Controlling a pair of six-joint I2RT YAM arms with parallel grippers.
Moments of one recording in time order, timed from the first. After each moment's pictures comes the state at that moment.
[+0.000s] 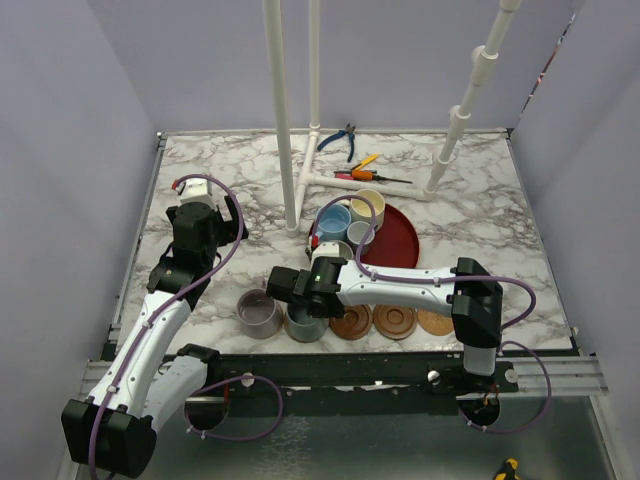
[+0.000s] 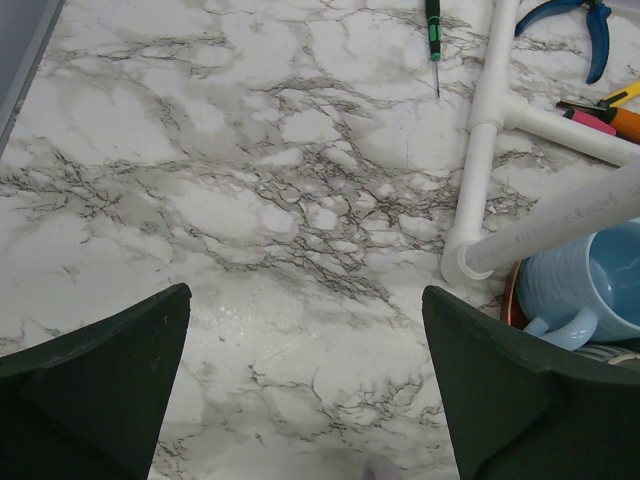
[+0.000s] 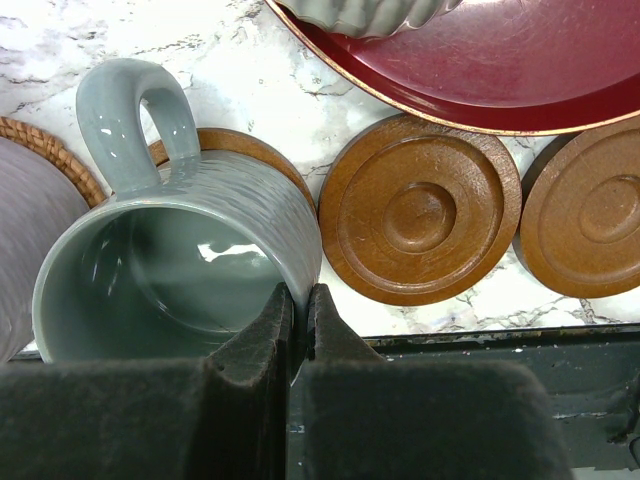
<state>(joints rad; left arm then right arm) -0.24 0.86 0.74 -0.28 -0.28 -0.27 1.30 1.89 1.55 -1.13 0.48 1.26</state>
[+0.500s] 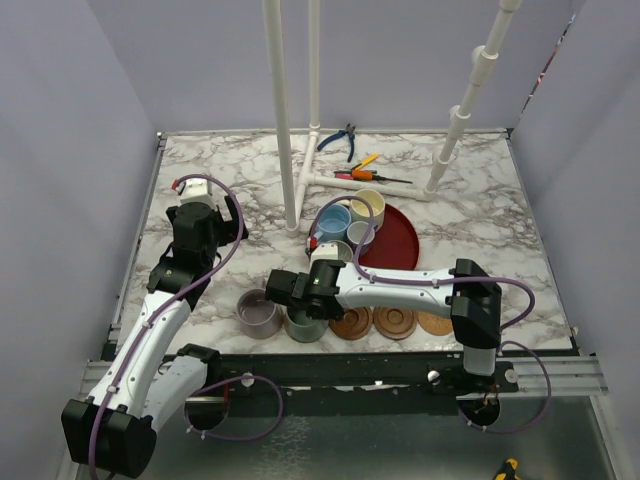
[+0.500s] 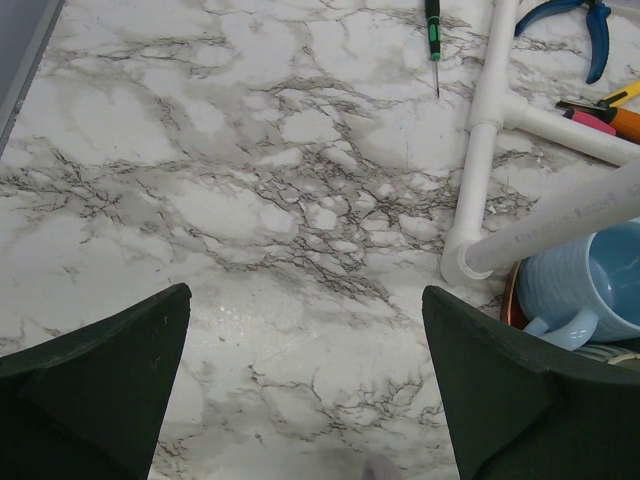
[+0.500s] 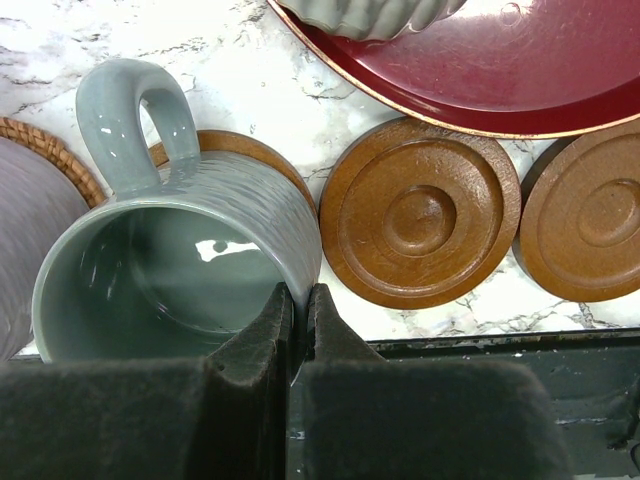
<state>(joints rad) -0.24 0.86 0.74 -0.28 -0.28 -0.27 1.31 1.89 1.55 -1.13 0.51 1.26</state>
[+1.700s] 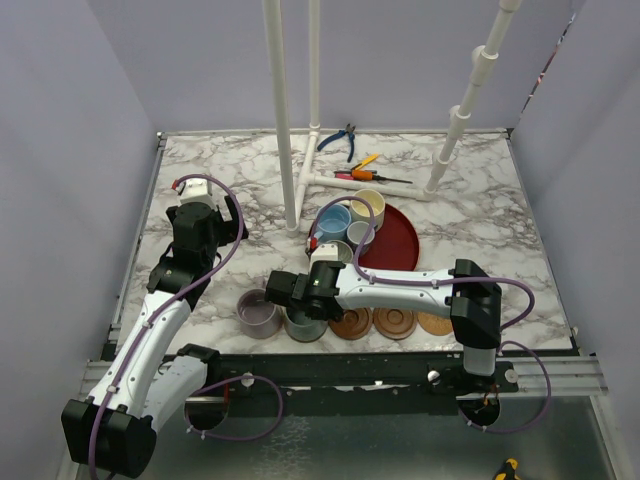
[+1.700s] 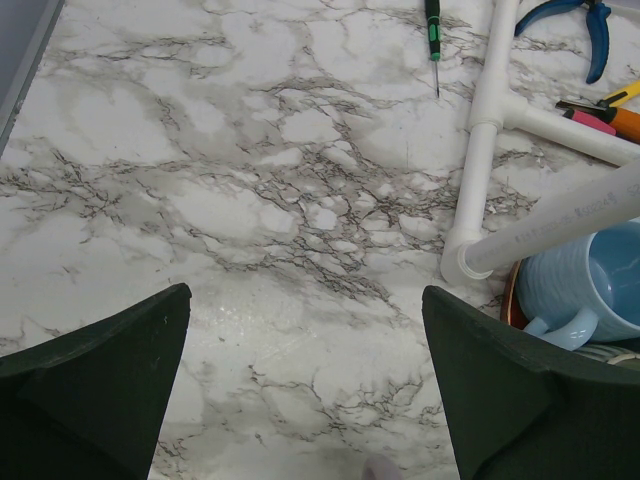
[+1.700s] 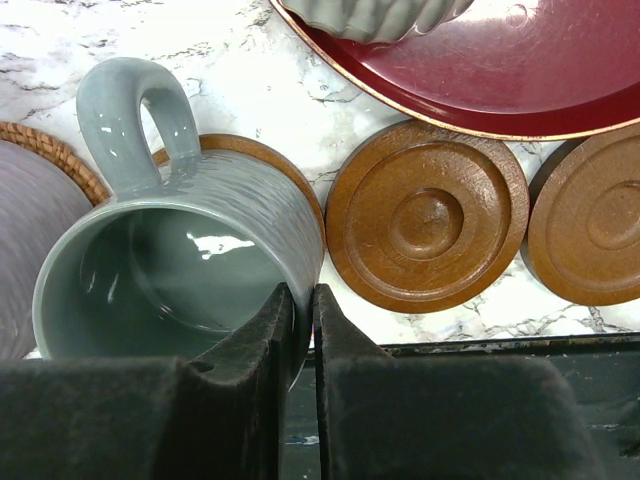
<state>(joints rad) -0.24 0.86 0.74 -0.28 -0.28 -0.27 1.31 1.89 1.54 -1.11 0.52 1.27</state>
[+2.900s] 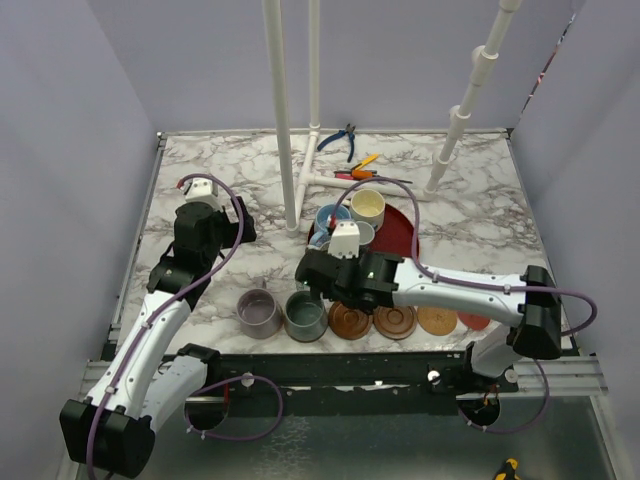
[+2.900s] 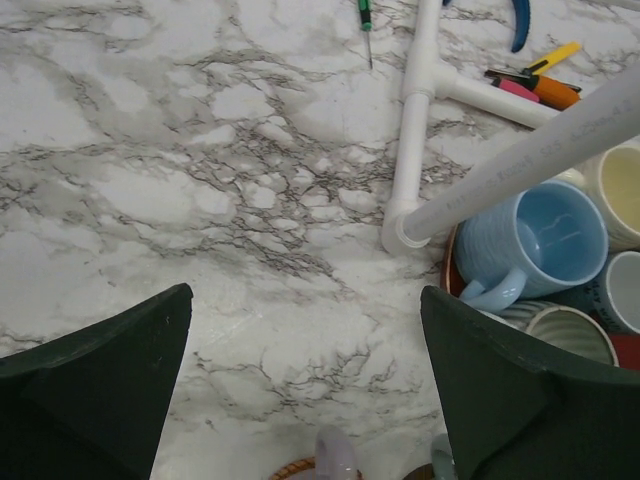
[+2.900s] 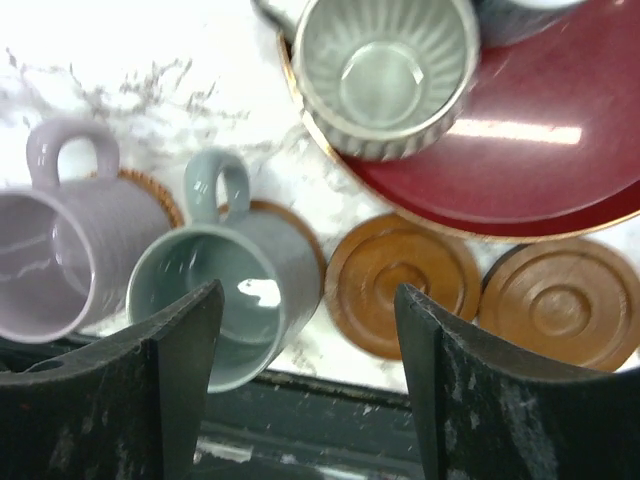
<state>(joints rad) -0.25 0.86 0.75 -0.29 -0.17 -0.32 1.29 1.62 1.39 -0.90 0.60 1.05</state>
